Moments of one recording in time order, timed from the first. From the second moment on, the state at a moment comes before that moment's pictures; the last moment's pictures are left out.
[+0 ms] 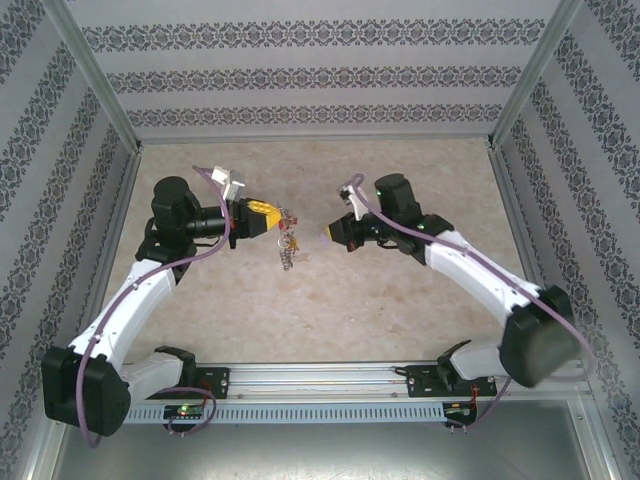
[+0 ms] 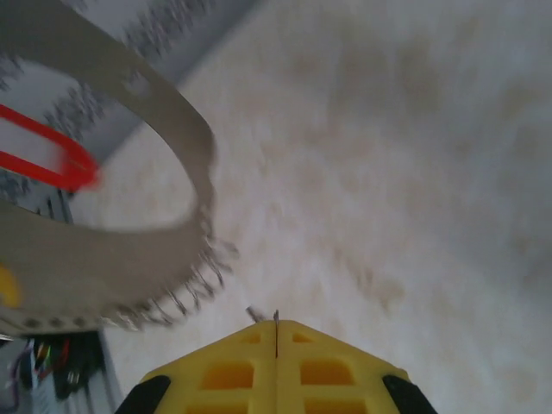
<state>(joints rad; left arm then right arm) -0.19 1.13 0.84 0.26 1.17 -0.34 0.51 1.32 0.97 -0.19 -0.60 0.20</state>
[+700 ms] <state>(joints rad) -0.20 1.43 0.84 1.22 1.29 -1.02 0.55 1.22 0.90 0.46 -0.58 0.28</state>
